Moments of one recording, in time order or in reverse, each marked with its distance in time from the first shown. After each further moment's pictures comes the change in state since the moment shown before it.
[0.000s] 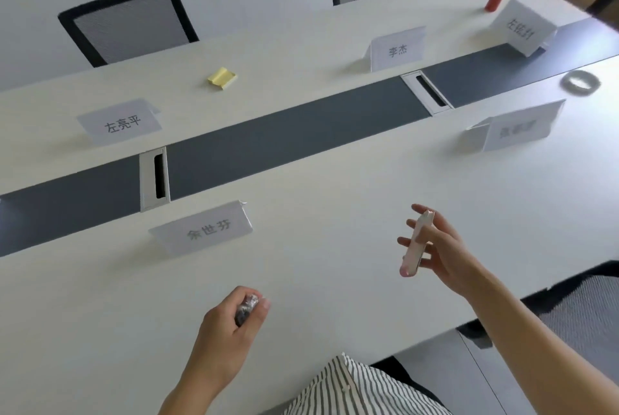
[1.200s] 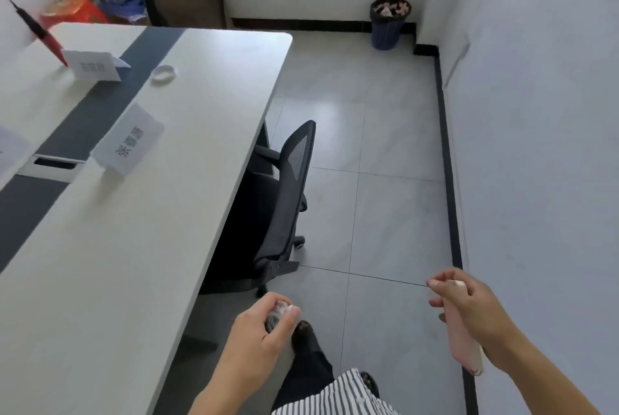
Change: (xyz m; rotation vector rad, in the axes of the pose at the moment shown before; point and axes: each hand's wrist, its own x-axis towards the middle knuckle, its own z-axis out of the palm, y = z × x) left_hand -0.201 0.174 0.373 0.374 -0.908 0.587; right_hand -0.439 0.240 -0.326 0.251 0.965 0.082
